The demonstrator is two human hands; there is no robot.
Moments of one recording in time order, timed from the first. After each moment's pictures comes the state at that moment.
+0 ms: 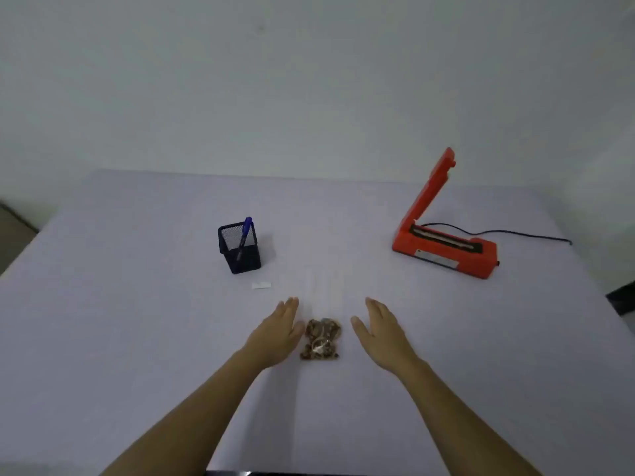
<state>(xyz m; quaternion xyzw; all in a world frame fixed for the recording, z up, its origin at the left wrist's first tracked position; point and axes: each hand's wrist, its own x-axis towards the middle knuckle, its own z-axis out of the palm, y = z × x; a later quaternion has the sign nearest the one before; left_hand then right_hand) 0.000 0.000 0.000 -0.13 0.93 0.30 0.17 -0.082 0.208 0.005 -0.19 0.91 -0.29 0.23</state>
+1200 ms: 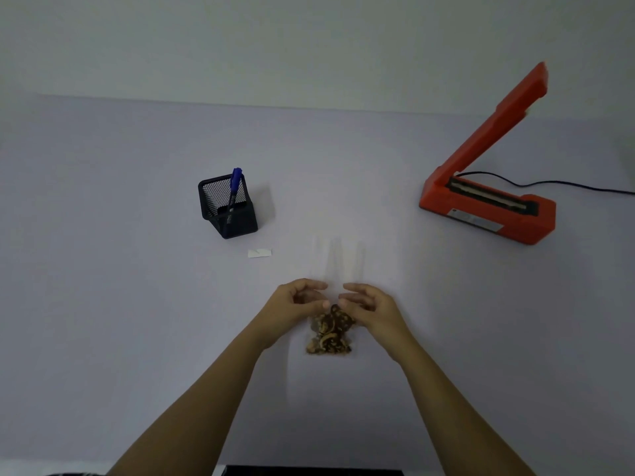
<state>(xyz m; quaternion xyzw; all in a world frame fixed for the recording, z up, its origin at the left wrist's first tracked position) -0.037 -0.018 -0.042 -0.22 0.67 0.69 0.16 -0.101 0.165 -0.051 0.01 0.70 -0.61 0.36</state>
